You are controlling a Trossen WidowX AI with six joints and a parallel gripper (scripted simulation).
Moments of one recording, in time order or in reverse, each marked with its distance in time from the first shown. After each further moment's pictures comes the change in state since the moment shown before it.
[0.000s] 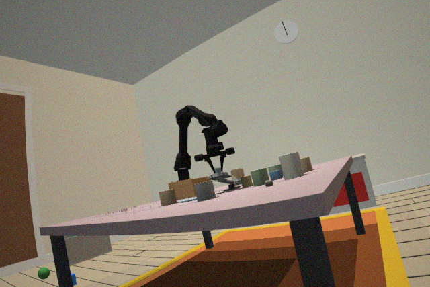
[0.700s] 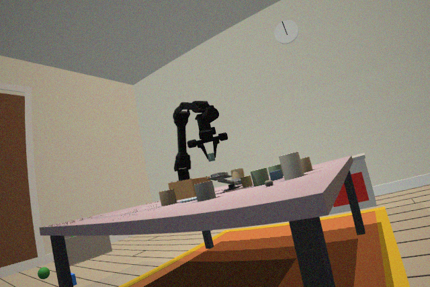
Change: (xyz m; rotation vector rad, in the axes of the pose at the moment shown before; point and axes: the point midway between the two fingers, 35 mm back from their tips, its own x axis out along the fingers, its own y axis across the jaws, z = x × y) arm -0.070 -0.018 0.010 0.015 -0.014 0.008
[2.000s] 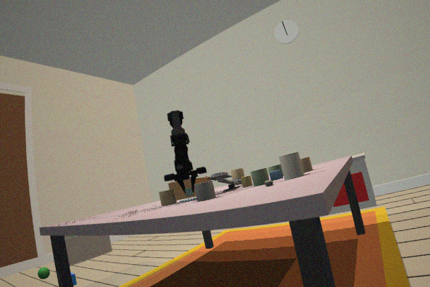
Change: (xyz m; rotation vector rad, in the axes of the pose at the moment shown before) arm 0.131 -0.130 0.035 -0.009 0.000 -0.011
